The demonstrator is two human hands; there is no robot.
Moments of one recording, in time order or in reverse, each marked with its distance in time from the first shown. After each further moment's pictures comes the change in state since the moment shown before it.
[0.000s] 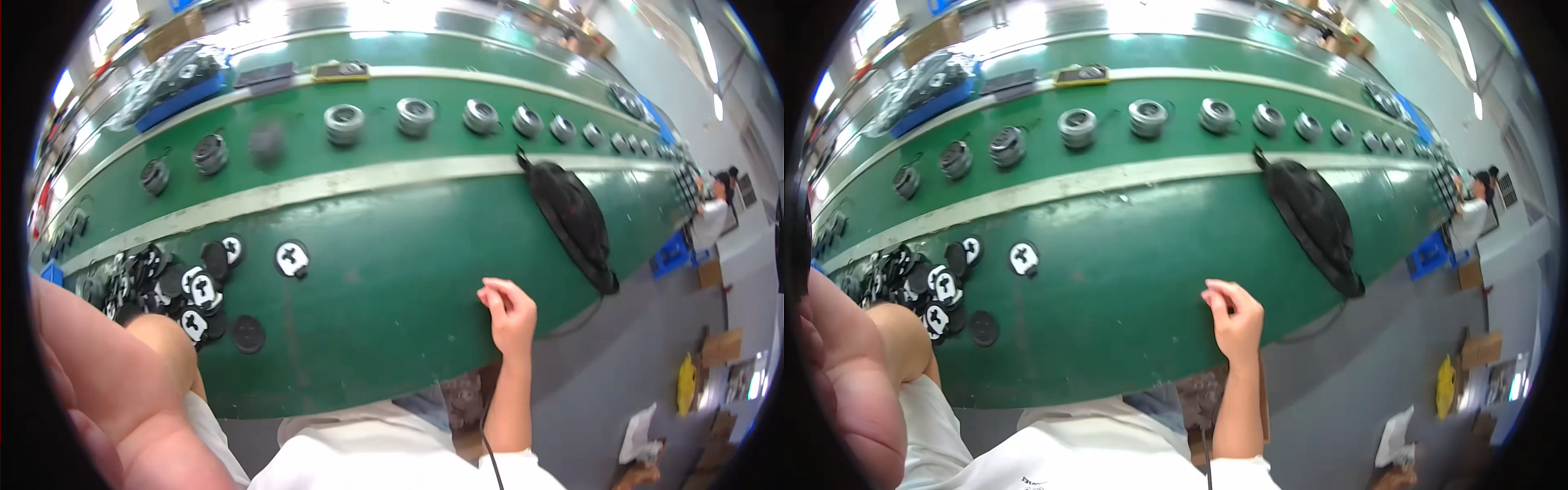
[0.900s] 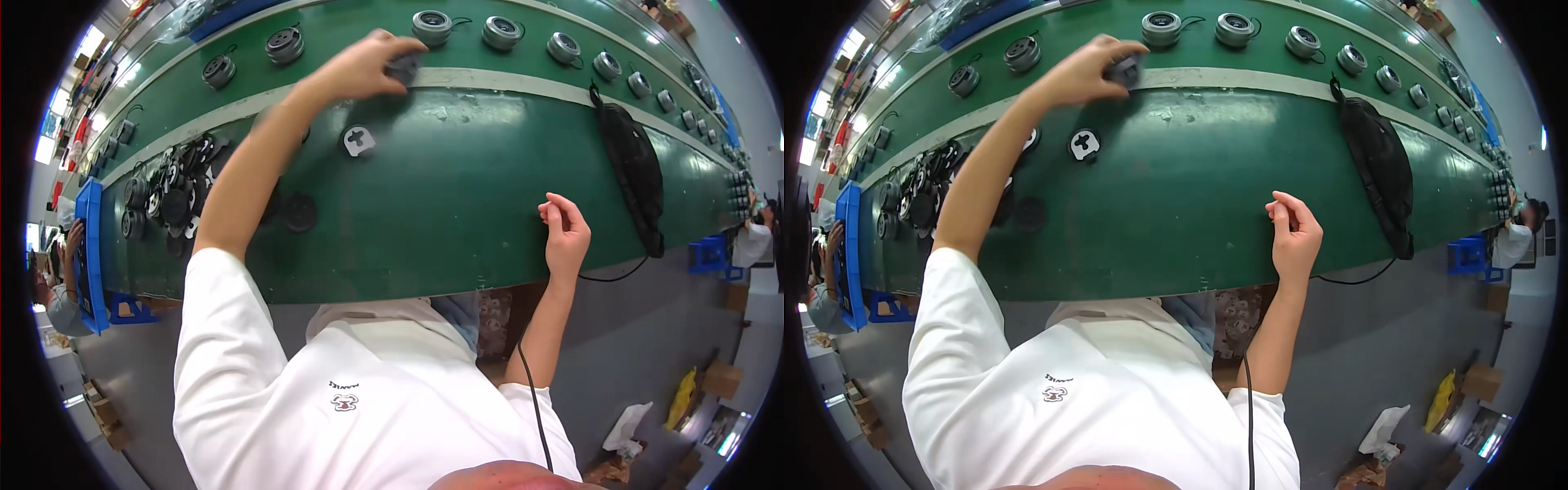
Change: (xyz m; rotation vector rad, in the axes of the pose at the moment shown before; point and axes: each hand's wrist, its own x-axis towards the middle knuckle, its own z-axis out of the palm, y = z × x) left_hand -0.036 -0.121 0.111 0.134 -1.121 -0.456; right_hand 0.009 -0.003 0.002 0.062 -0.028 0.075
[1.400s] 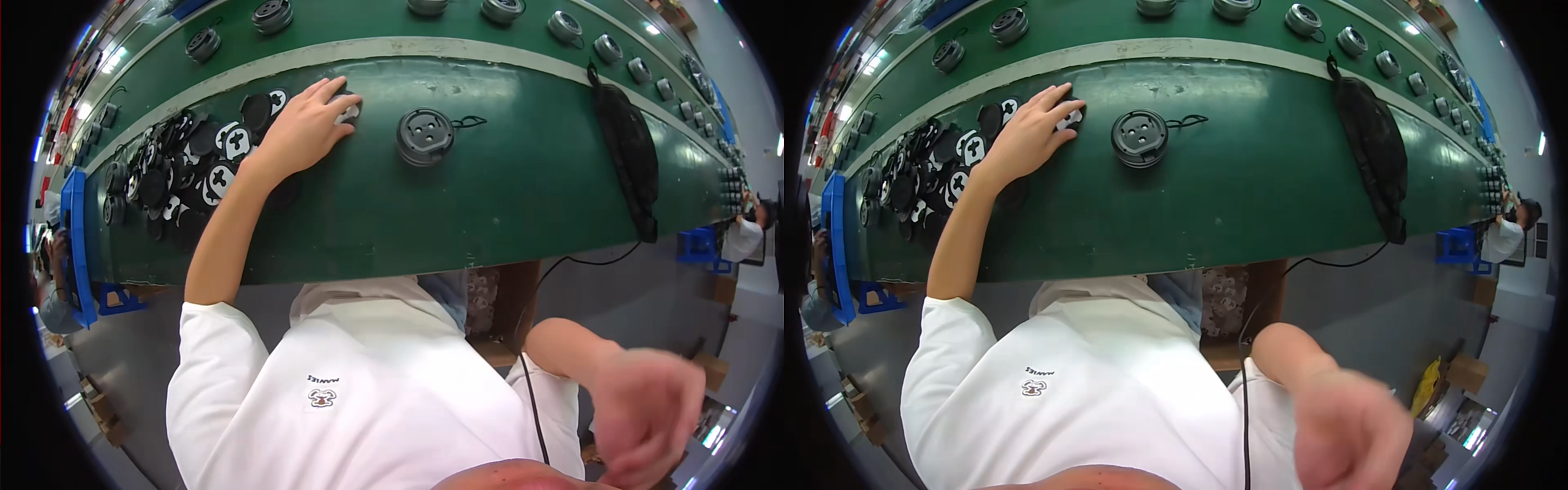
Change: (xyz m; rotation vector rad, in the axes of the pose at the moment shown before) left_hand -0.144 0.028 0.047 0.304 0.092 -0.005; right_hand -0.056 -0.205 -0.046 0.824 -0.200 -1.299
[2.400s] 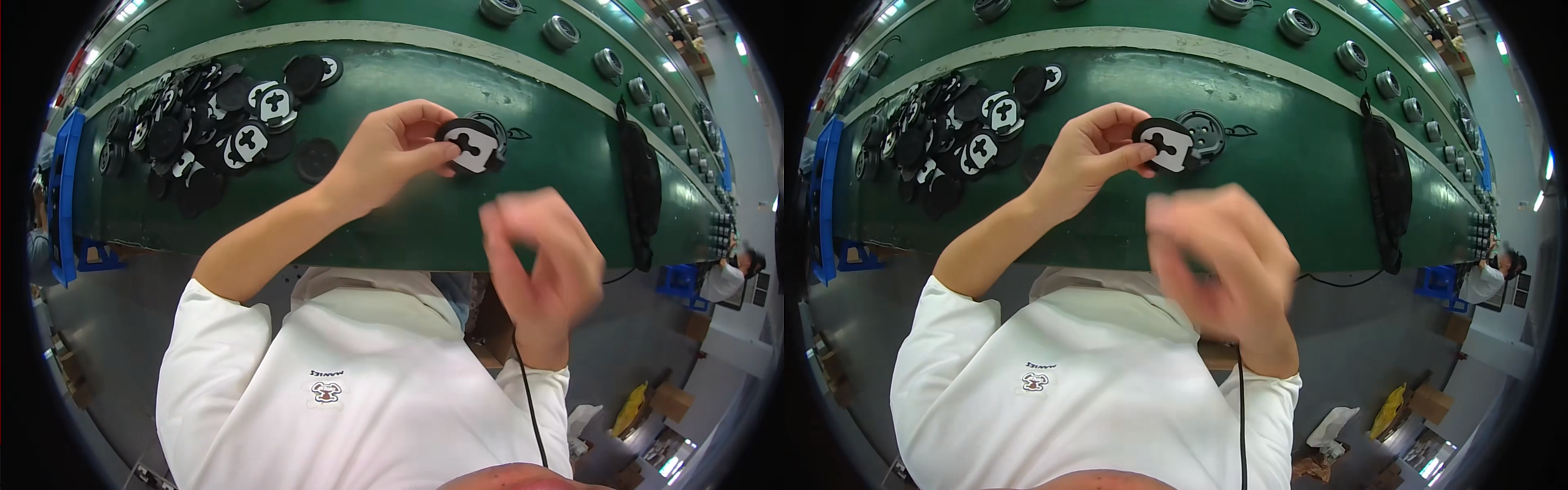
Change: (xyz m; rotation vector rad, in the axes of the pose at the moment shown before) left_hand -0.025 0.091 -0.038 -1.769 0.121 -0.402; right_hand -0.077 0.090 0.084 -0.273 -0.267 0.777
